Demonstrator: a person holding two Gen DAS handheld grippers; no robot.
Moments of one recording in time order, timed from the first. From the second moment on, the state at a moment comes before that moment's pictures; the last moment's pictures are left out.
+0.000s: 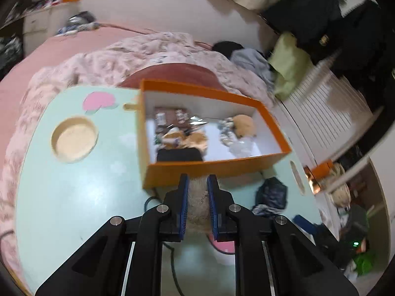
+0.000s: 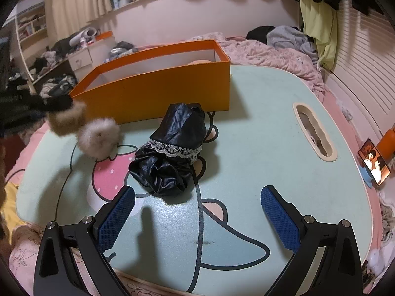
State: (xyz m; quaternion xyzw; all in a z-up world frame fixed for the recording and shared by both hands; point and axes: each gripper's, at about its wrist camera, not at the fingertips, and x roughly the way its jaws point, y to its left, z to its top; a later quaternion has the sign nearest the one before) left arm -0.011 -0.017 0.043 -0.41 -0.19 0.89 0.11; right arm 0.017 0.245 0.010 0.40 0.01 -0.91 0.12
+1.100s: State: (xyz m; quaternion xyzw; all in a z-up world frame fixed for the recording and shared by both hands) left arm 0.027 -0.038 0.007 -0.34 -0.27 0.90 0.10; right arm -0.163 0.154 0.069 0.56 0.10 -0.82 0.08
